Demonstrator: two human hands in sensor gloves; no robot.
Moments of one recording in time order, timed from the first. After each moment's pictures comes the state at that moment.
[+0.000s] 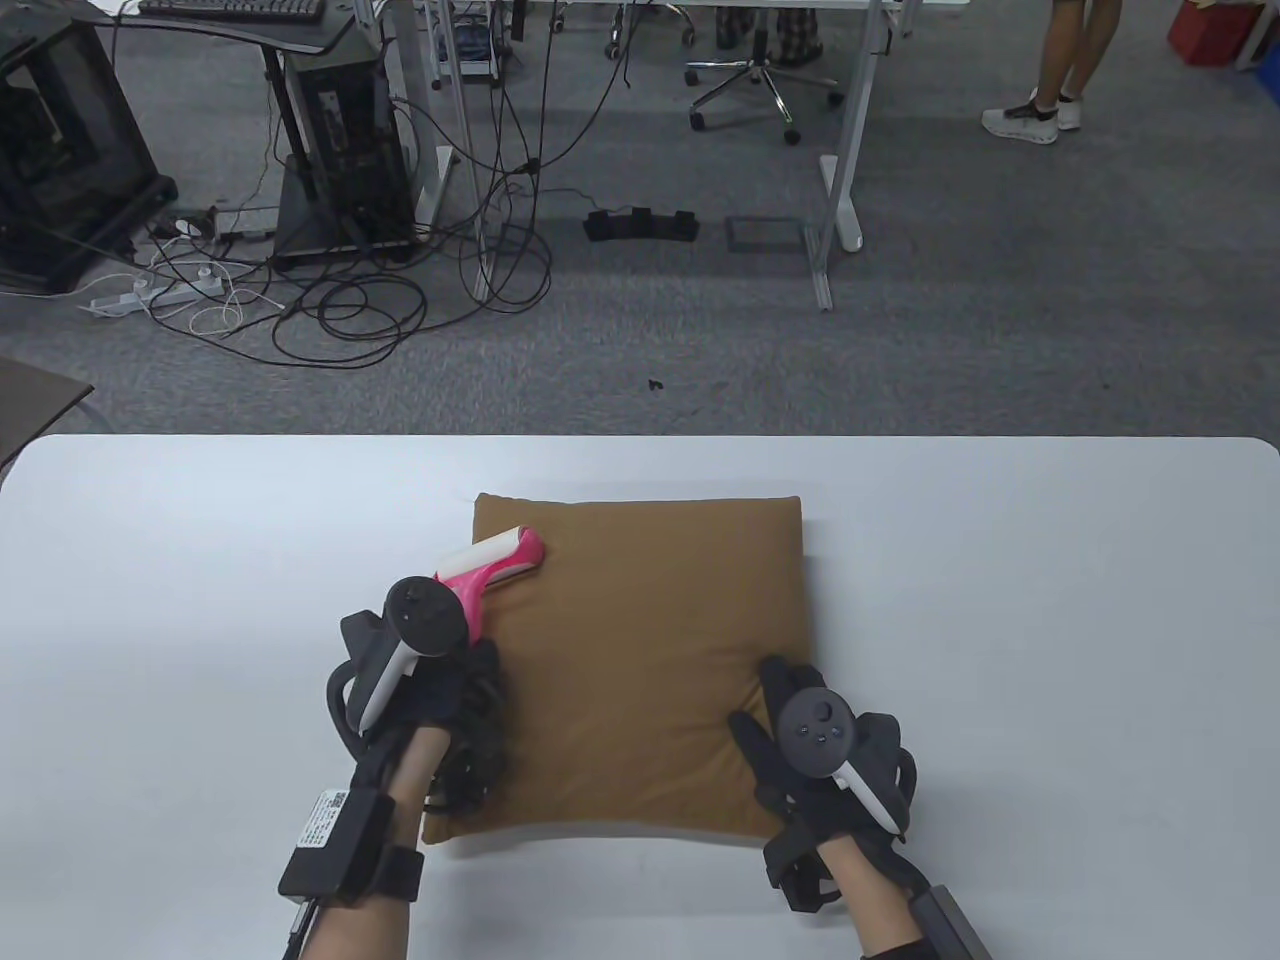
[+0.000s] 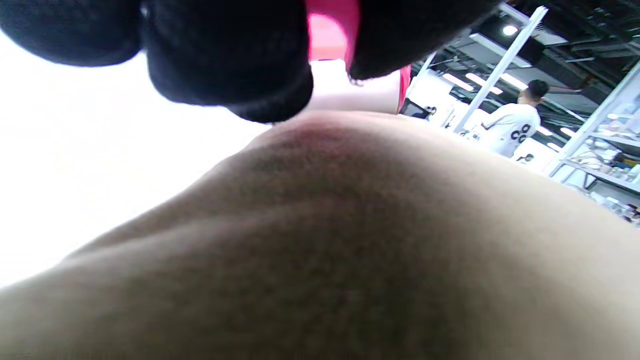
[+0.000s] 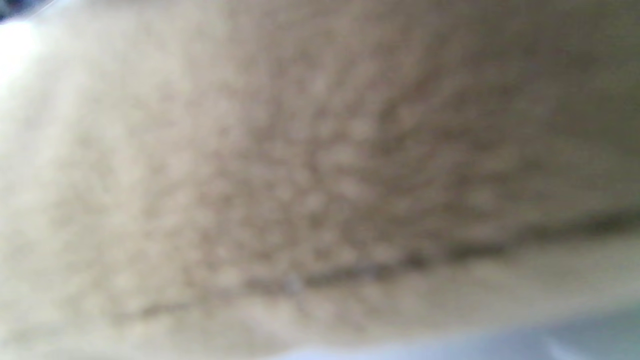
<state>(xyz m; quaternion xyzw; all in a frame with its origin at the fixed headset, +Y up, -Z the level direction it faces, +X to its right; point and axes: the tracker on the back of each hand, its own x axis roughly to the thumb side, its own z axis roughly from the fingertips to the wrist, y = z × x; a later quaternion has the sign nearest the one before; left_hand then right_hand) -0.216 -0.686 -0.382 -0.06 0.09 0.22 0.97 0.151 -0.738 -0.332 0.01 0.02 0.98 0.21</state>
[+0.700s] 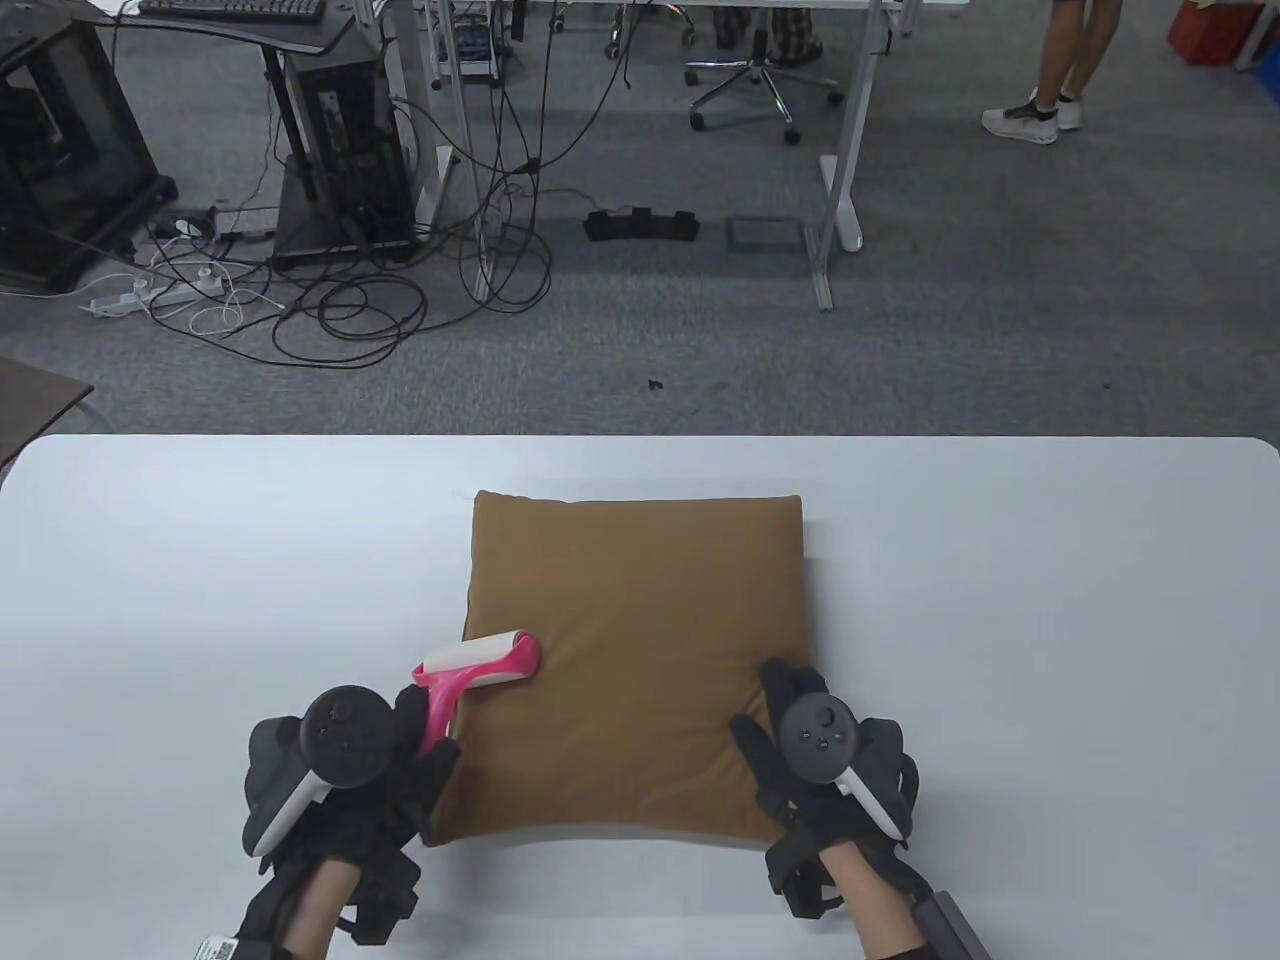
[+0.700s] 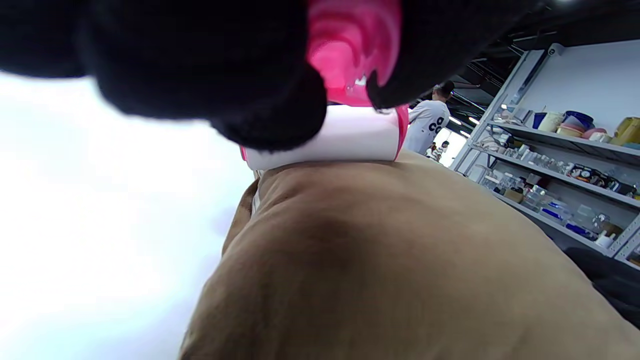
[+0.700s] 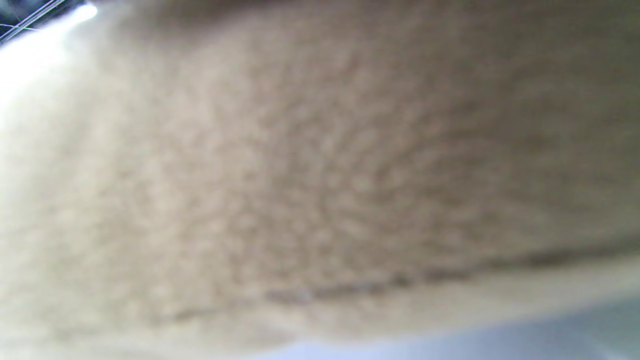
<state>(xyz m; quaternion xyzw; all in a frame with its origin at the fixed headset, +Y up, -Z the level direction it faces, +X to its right) -0.249 -0.671 -0.285 -0.04 -0.01 0.20 0.98 0.152 -0.741 -0.330 0.01 0.03 0.98 0.21</state>
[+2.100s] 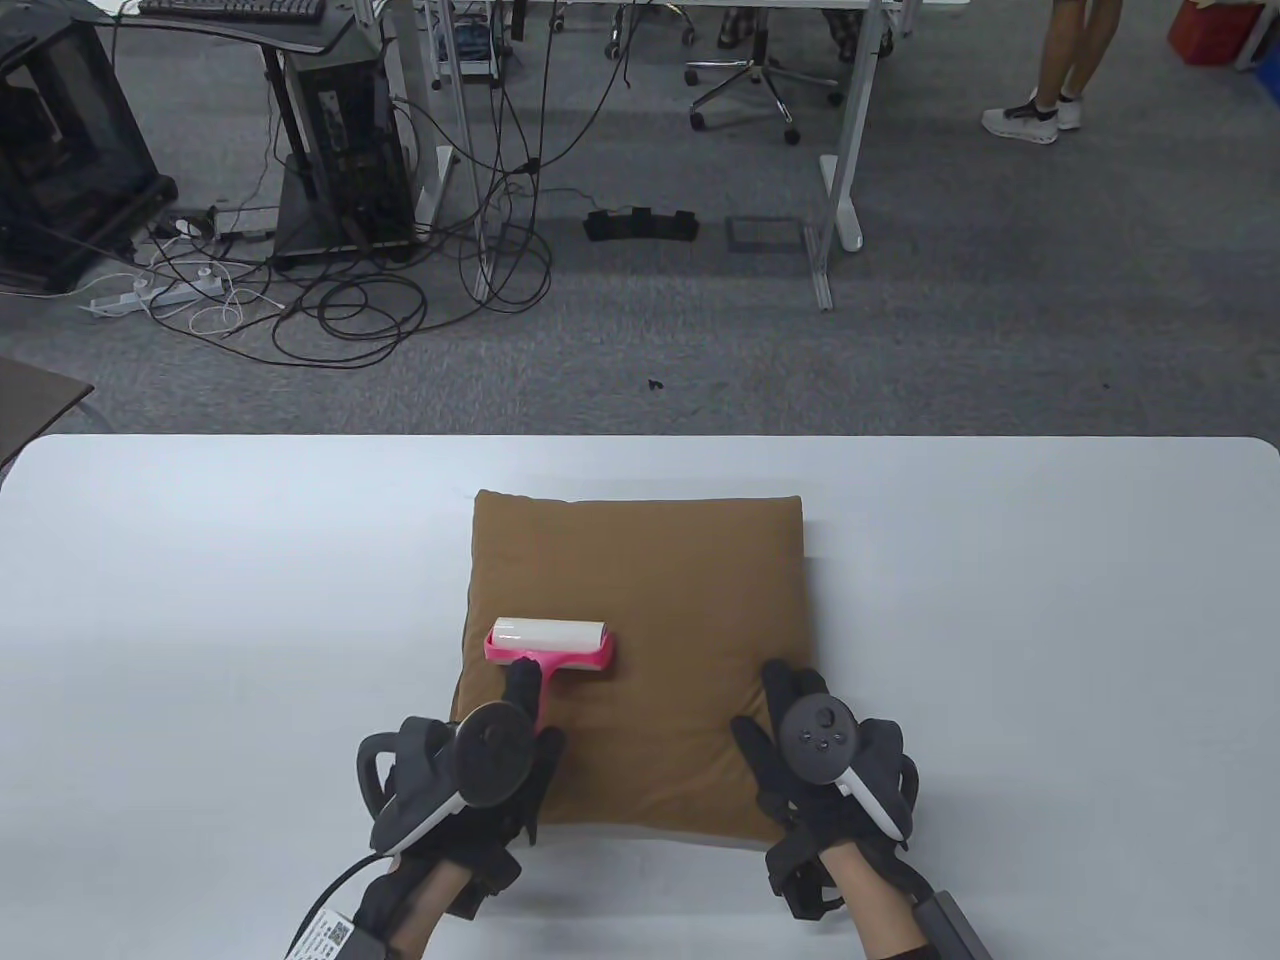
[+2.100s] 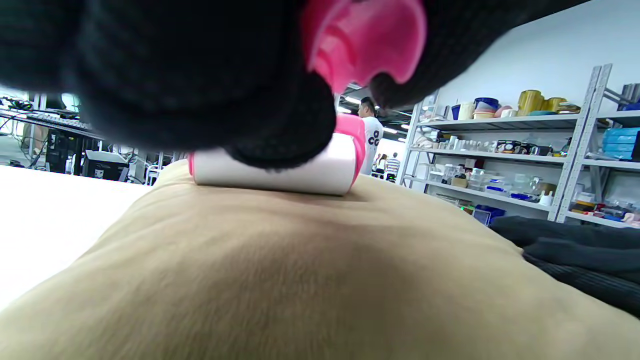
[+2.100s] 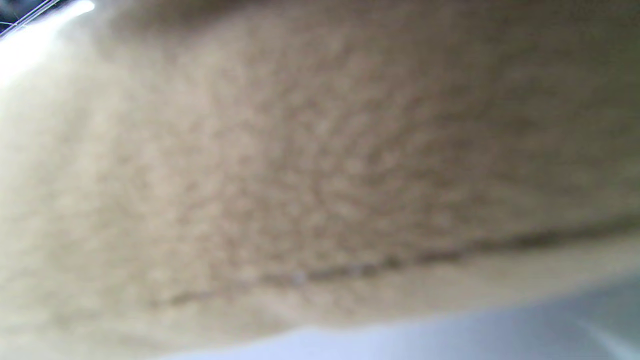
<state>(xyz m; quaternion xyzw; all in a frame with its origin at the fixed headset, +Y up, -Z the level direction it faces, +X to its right) -0.153 -0.648 -0.305 0.05 -0.09 0.11 0.99 0.152 -0.742 -0.328 0.01 0.03 0.98 0.21</state>
